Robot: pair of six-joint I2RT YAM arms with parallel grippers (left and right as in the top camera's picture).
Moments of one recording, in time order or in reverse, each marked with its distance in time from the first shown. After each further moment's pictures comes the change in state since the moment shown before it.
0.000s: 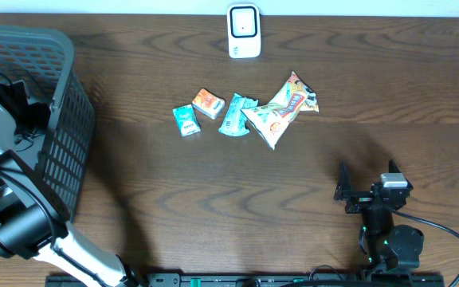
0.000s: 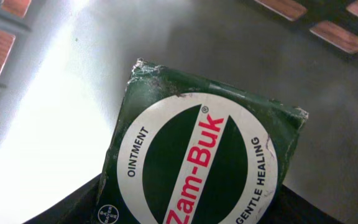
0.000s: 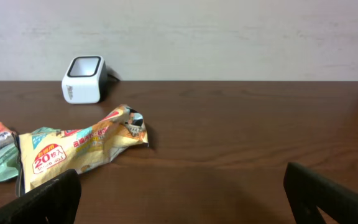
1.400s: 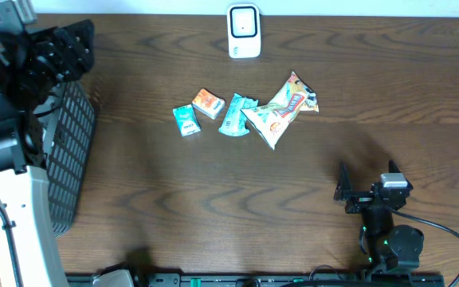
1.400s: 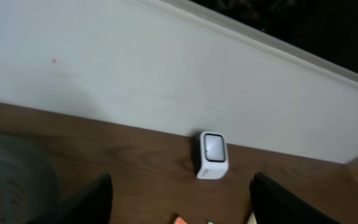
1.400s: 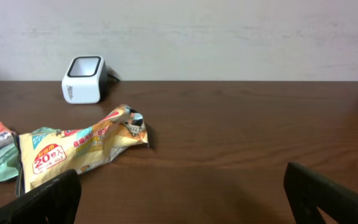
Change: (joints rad) left arm -0.306 -0.671 -0.003 0.227 0.470 -0.457; right arm 0.000 0.000 0.000 0.000 0.000 0.000
